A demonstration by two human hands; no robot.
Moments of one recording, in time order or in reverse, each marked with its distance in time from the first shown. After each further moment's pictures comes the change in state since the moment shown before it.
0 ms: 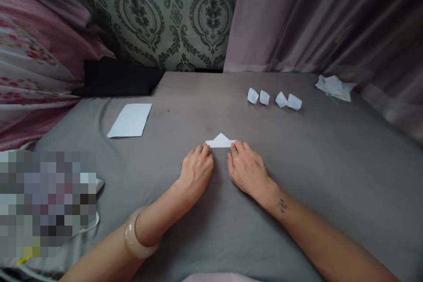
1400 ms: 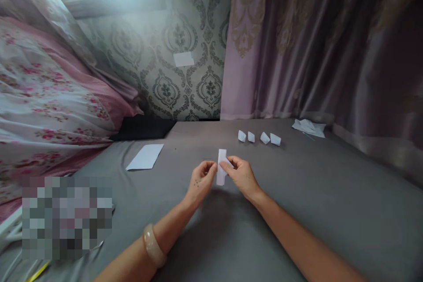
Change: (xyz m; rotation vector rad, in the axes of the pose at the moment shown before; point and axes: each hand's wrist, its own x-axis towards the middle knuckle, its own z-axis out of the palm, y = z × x) left_hand 0.025 0.027 -0.003 -1.550 0.561 -0.231; right_hand 0.021 0.023 -0.007 1.463 0.313 0.201
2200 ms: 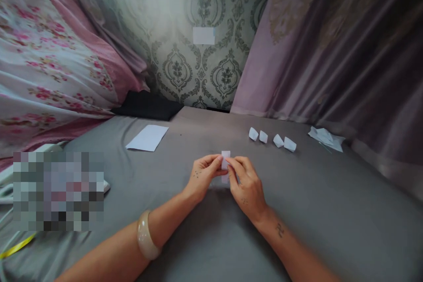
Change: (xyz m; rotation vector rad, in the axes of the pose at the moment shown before) left_hand 0.009 -0.016 -0.010 -0.536 -0.017 -0.143; right_hand -0.019 0.003 0.012 -0.846 0.077 -0.630
